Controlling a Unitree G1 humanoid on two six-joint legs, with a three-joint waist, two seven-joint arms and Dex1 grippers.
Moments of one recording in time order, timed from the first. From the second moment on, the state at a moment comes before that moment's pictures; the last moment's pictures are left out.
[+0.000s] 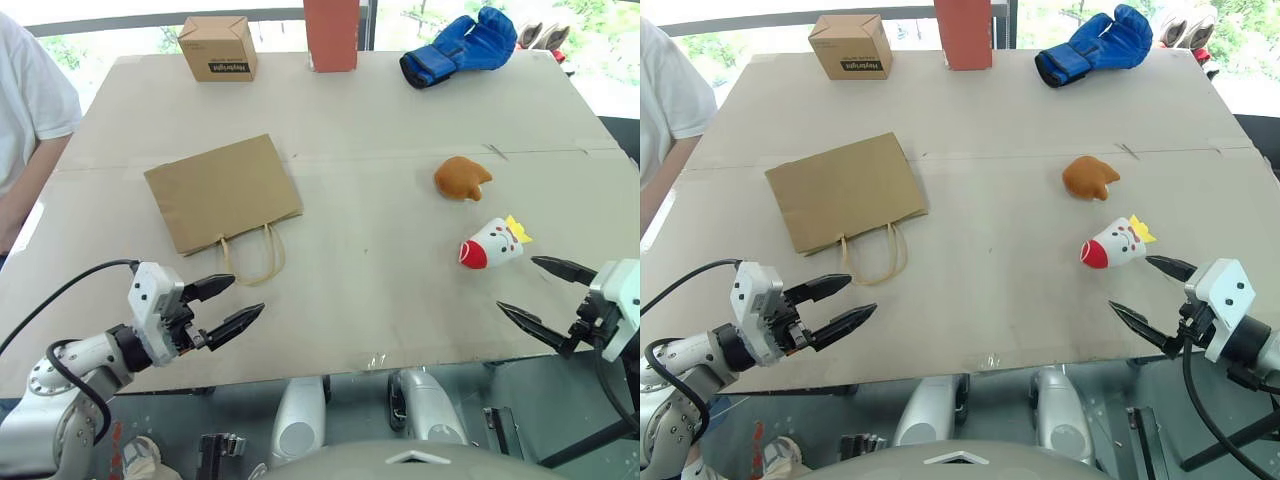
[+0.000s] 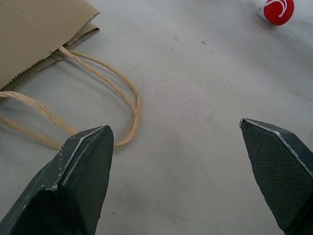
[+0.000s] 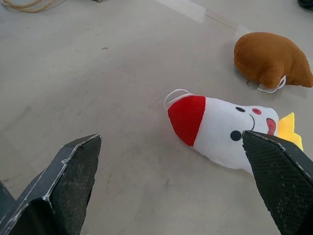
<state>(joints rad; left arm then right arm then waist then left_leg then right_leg) 0.36 0.68 0.44 -0.46 -0.61 0.48 -0.95 0.42 -0.72 -0.49 -0.63 0.51 0.39 0.88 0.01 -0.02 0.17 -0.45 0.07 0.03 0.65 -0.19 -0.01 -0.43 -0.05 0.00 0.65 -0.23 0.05</state>
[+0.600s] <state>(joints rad) 0.05 0.86 0.38 0.11 -0.16 -0.28 -0.99 0.35 -0.65 -0.35 -0.62 0.48 0.30 0.84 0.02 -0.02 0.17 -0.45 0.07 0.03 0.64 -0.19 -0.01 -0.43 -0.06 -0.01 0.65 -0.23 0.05</state>
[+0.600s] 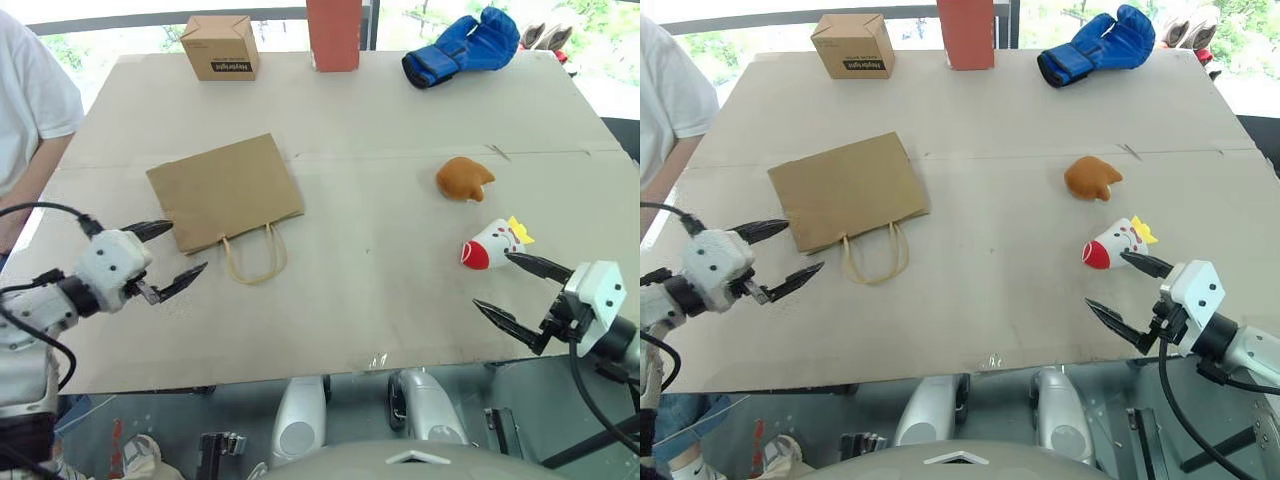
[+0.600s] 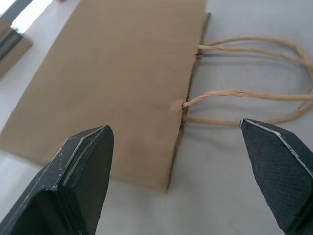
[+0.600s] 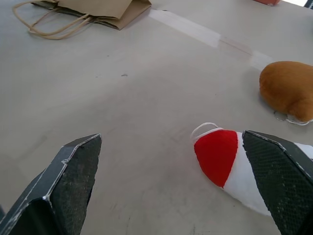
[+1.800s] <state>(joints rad) -0.40 0.47 -0.06 -0.11 -0.43 0.00 -1.00 -0.36 -0.36 0.29 -0.23 0.25 0.37 0.64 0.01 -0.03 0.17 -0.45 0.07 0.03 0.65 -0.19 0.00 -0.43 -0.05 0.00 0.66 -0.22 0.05</state>
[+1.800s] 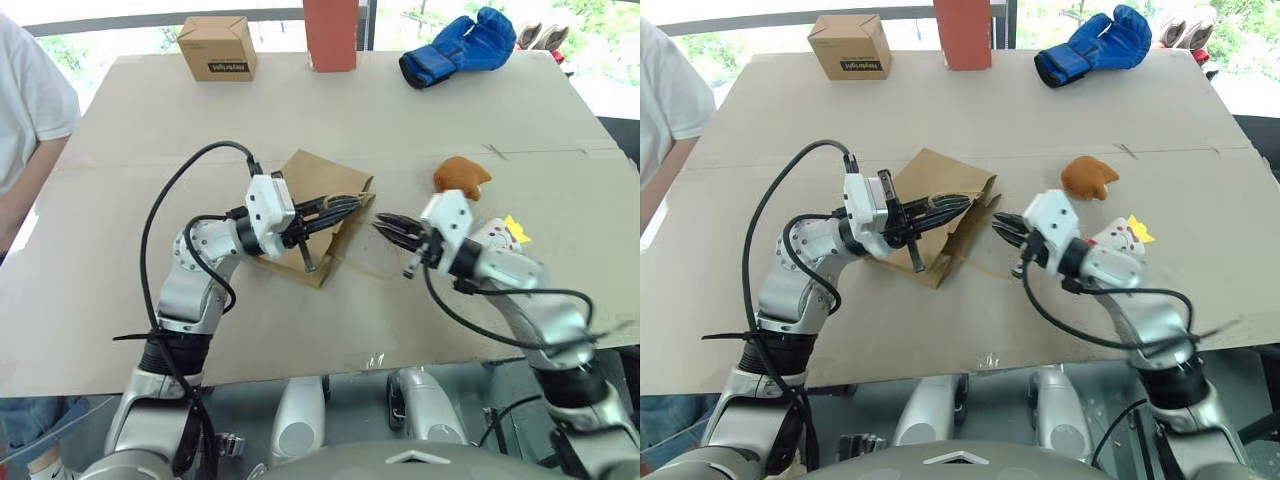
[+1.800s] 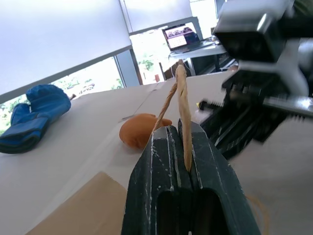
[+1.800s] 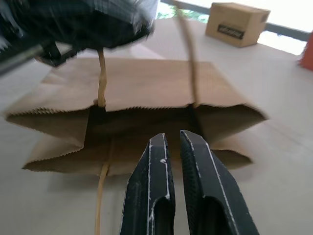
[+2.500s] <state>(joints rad) -0.51 0.42 0.17 -0.19 -0.50 0.26 -0.61 -0.53 -0.04 0.39 0.39 0.07 0.11 0.62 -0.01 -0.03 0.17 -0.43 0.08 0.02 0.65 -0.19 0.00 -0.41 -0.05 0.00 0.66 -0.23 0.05</state>
